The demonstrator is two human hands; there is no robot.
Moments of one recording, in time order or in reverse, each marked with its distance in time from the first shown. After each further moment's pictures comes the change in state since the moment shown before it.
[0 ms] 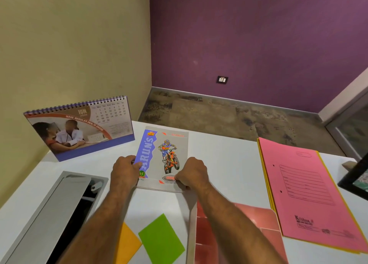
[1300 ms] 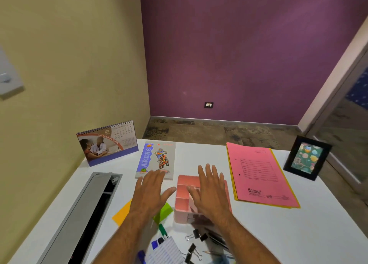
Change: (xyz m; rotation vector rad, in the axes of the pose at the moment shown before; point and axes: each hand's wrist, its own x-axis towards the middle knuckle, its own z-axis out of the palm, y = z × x) left_hand -0.242 0.047 -0.058 0.407 0.028 0.591; right_hand -0.209 0.127 -0.060 -0.266 0.474 -0.424
